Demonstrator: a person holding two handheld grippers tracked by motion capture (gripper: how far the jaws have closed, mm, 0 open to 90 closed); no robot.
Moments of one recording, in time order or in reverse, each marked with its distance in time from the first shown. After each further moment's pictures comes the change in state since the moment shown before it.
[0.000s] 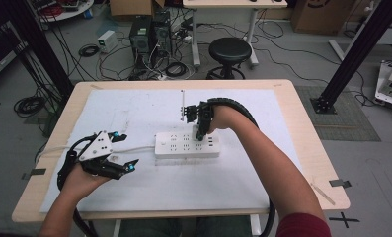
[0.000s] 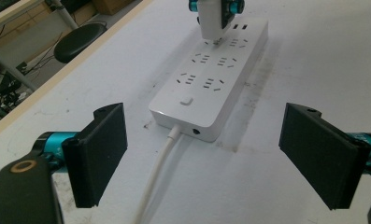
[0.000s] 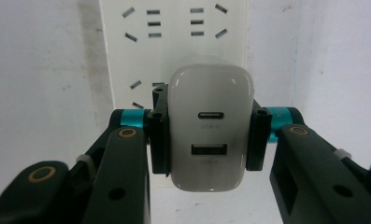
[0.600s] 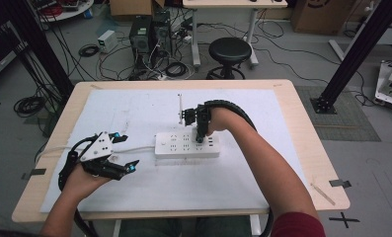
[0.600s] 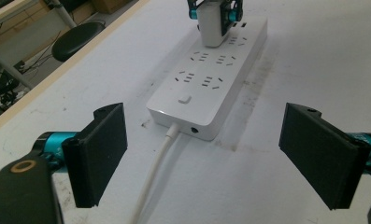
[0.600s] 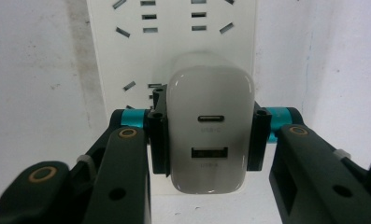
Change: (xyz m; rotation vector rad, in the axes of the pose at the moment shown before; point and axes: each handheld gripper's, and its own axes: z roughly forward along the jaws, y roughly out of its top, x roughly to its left) left arm 0.000 -0.003 0.003 0.008 -0.001 -0.005; right arm -0.002 0.006 0.013 0.045 0.014 -0.005
